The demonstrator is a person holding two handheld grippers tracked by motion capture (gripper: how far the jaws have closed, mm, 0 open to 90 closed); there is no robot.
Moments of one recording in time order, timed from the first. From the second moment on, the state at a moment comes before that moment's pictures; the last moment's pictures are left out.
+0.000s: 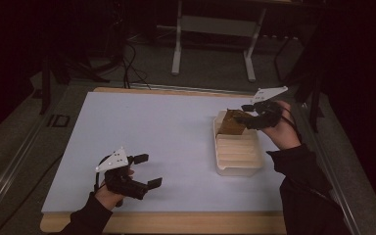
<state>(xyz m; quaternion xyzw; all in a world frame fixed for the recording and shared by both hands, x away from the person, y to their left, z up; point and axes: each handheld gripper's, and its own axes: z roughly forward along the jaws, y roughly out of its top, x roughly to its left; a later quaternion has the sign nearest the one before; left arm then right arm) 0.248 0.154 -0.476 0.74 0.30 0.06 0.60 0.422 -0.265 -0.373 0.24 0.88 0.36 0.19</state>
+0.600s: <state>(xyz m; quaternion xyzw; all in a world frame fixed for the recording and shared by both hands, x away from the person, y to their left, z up) 0.247 0.155 -0.475 0.74 0.30 0.07 0.60 0.378 -0.247 -0.350 0.26 0.84 0.43 0.20</state>
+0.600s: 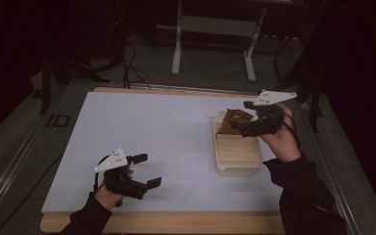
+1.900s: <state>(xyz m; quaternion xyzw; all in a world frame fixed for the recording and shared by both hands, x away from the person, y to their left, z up) 0.243 0.157 -0.479 0.74 0.29 0.07 0.60 0.271 -0.212 -0.426 0.21 0.85 0.47 0.12</state>
